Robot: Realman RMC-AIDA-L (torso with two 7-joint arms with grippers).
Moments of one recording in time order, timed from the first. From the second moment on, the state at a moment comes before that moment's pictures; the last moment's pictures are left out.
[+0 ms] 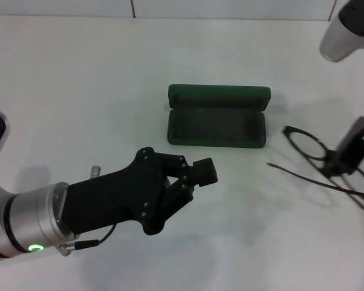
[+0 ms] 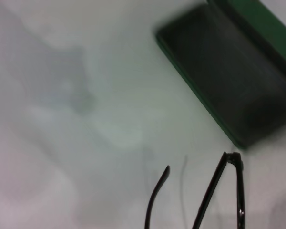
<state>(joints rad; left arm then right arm) -0.41 -2.08 1.35 0.25 1.14 1.88 -0.99 0.76 2.02 -1.38 -1.30 -2.54 -1.79 2.53</state>
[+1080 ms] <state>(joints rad) -0.44 -2.08 1.35 0.25 1.14 1.82 -1.01 0.78 2.01 -1.40 -1.16 -2.72 -1.70 2.45</state>
